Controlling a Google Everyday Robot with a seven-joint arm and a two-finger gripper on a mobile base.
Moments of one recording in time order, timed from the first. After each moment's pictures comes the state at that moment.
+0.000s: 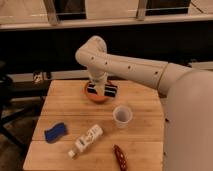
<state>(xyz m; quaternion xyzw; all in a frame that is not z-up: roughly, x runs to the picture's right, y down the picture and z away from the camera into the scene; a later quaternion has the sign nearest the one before) -0.002 0.037 0.750 -0.29 0.10 0.09 0.95</state>
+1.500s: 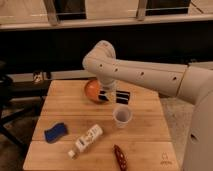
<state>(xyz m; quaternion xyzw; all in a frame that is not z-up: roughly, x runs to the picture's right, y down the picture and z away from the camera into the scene) 0.052 0.071 0.705 -0.29 0.16 0.09 0.94</state>
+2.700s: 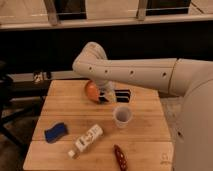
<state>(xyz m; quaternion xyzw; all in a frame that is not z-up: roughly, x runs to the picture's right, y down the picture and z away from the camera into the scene) 0.051 0.066 0.692 -0.28 0.22 0.03 0.94</state>
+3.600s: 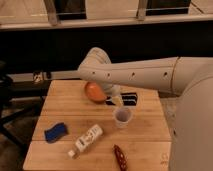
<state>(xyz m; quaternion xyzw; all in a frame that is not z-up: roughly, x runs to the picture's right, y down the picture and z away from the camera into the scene) 0.082 0.086 0.692 -0.29 0.26 0.01 0.92</state>
